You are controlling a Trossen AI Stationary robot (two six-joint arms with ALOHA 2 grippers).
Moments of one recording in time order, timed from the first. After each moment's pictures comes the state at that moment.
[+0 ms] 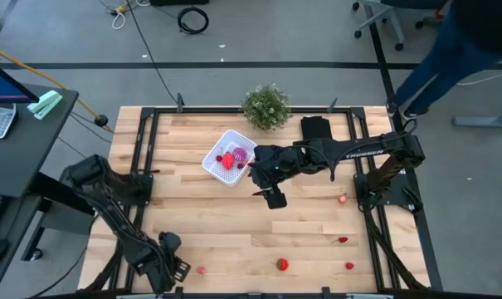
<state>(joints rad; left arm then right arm) -1.01 1.71 1.02 -0.68 -0.06 -2.09 0.09 1.68 1.56 -0.68 -0.05 -0.13</state>
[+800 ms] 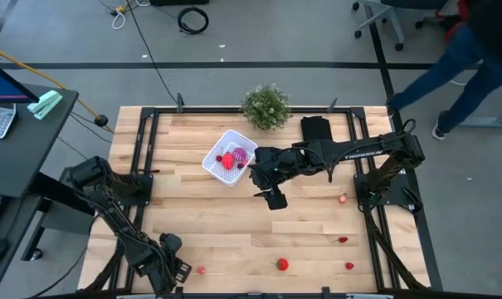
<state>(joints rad) -1.01 1.72 1.02 -0.65 -0.06 -2.11 0.09 1.68 1.53 -0.67 -0.05 -0.12</state>
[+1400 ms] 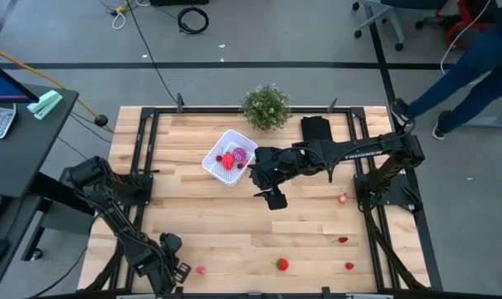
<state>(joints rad) -1.01 1.72 1.02 -0.67 -0.06 -2.06 0.09 1.68 1.53 -0.67 -0.05 -0.12</state>
